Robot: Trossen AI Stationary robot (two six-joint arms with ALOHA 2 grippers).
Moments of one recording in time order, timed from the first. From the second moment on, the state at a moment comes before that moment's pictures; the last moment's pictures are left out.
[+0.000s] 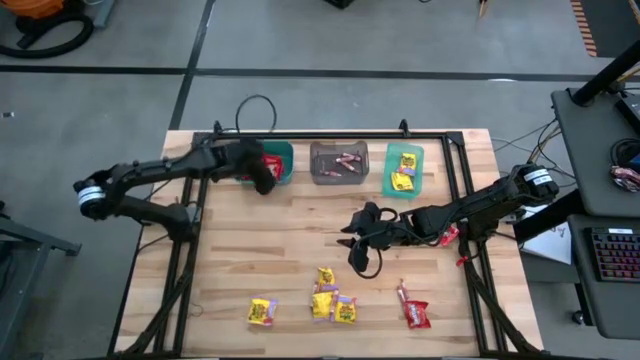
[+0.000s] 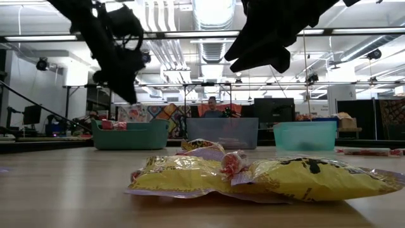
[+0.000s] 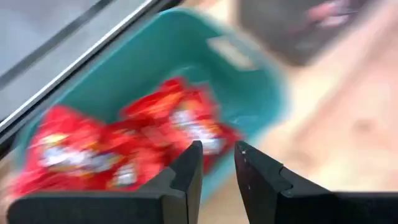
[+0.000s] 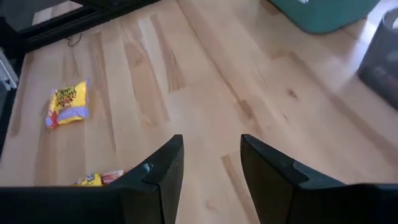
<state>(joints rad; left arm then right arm) 0.42 1.21 0.82 -0.56 -0.27 -0.25 0.26 1.51 0.94 -0.07 0.32 0.54</state>
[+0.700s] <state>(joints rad) -0.31 1.26 0.82 -0.34 -0.47 -0.32 0.26 1.52 1.04 -1.00 0.14 1.13</state>
